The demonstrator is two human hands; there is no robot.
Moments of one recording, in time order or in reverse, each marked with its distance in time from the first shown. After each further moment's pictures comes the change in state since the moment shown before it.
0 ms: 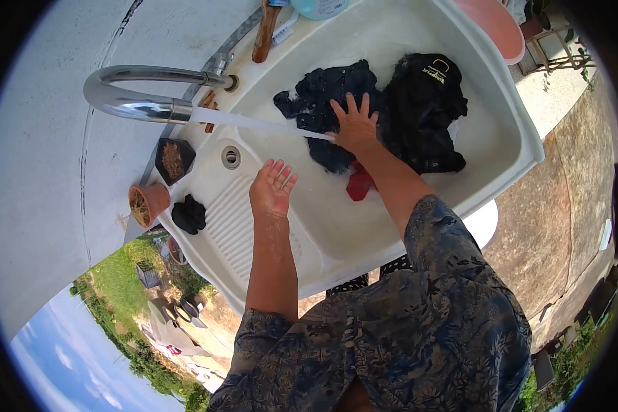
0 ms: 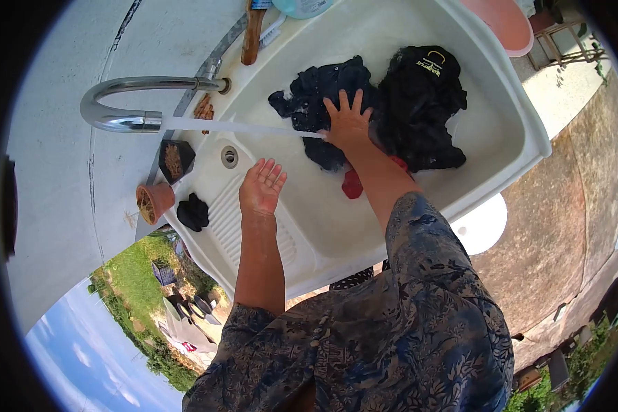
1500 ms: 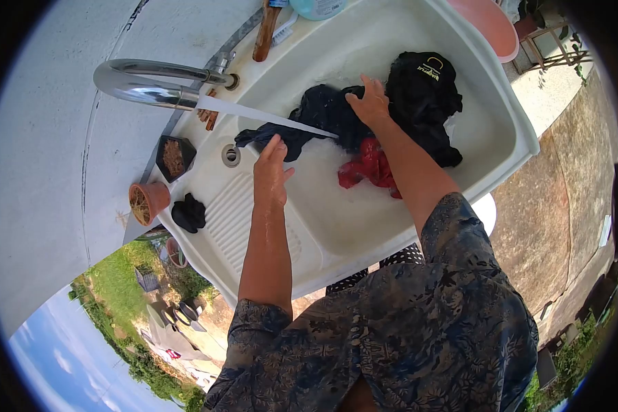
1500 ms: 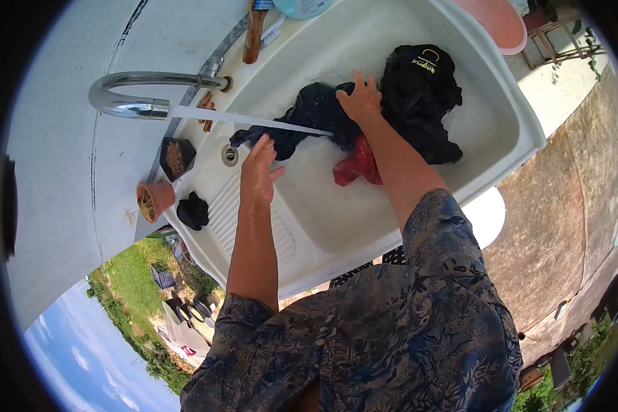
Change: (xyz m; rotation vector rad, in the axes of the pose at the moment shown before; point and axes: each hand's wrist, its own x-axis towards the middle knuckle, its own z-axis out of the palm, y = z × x) left_hand -0.017 0.017 0.039 0.396 -0.122 0.201; right_hand 0.043 0.033 -0.025 0.468 -0.060 0.385
